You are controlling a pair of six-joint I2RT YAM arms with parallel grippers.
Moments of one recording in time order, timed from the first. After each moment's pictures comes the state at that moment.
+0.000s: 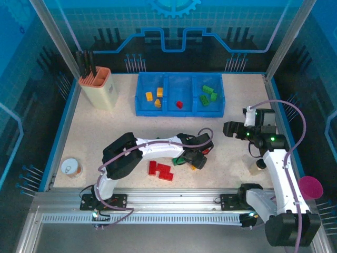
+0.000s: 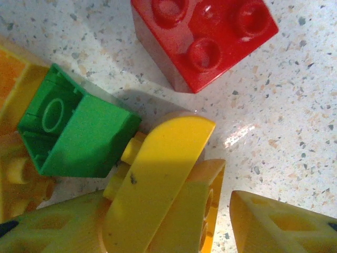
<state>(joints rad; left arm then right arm) -1.07 2.04 1.45 -0.65 -0.03 -0.54 -0.05 0.92 0.85 -0.76 -0.26 0.14</state>
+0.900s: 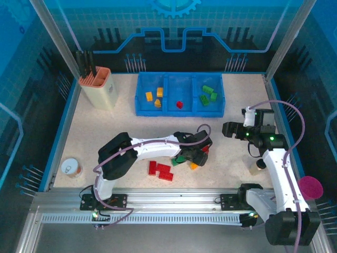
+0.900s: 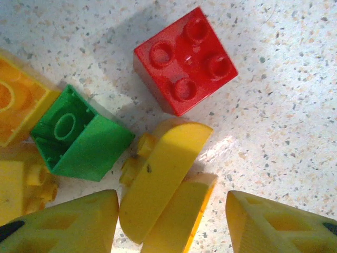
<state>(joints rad) -1.06 1.99 1.43 -0.59 -0.01 -0.57 -0.05 0.93 0.84 -0.75 -0.29 0.13</state>
